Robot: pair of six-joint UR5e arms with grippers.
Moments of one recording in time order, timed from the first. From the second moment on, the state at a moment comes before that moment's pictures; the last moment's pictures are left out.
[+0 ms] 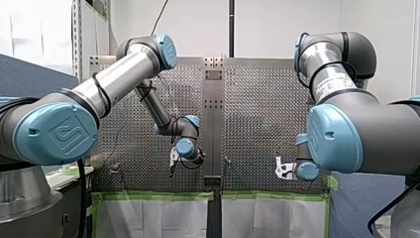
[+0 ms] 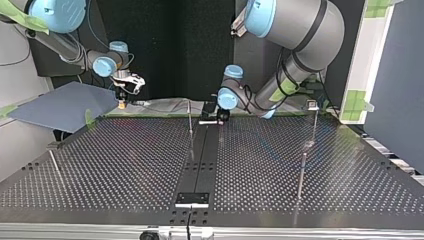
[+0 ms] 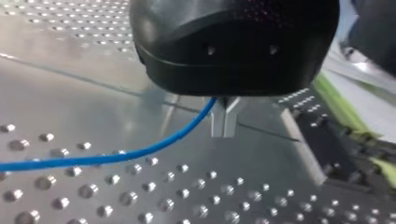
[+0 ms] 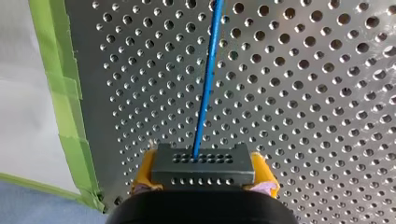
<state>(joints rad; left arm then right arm) -0.40 -2.50 -1.40 -2.75 -1.73 -1.63 1.71 -0.62 1.65 -0.82 1.51 1.48</state>
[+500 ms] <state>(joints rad) -0.44 -2.50 -1.41 -2.82 -1.60 -1.60 1.72 -0.62 1.65 -0.81 1.50 1.47</state>
